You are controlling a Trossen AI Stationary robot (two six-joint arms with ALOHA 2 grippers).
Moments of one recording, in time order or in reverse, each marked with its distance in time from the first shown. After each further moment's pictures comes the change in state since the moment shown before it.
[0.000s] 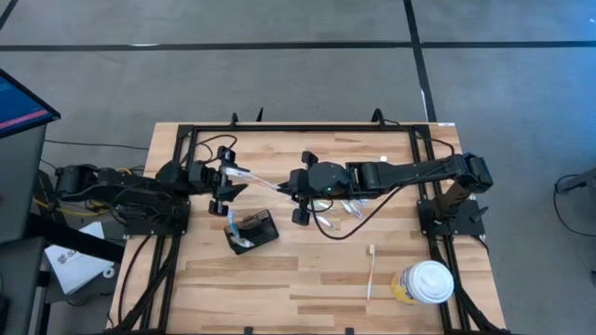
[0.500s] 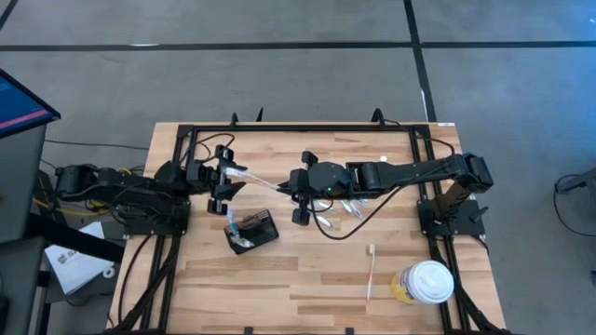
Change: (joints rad) left arm 0.000 0.000 0.000 0.035 -0.016 0.000; right arm 0.000 0.000 0.000 0.001 0.000 0.000
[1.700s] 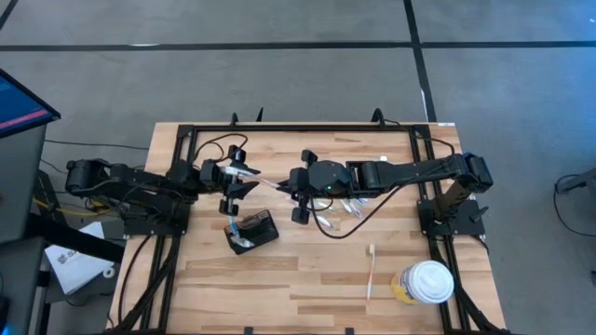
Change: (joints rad) left arm -0.023 0.149 0.098 0.010 0.007 -0.005; right arm -0.007 0.000 0.000 0.011 0.000 -0.016
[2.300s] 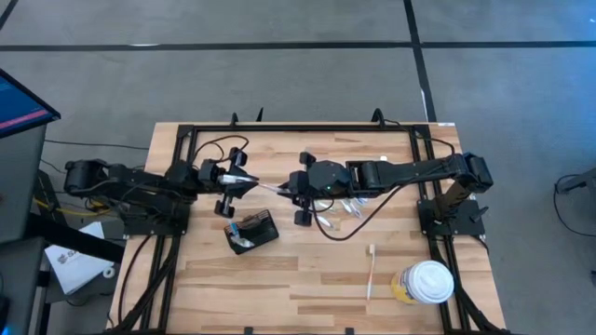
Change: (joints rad) left arm 0.000 -0.027 -0.002 -0.026 0.052 -0.078; right arm -0.001 0.000 0.000 -0.023 -0.071 -0.037
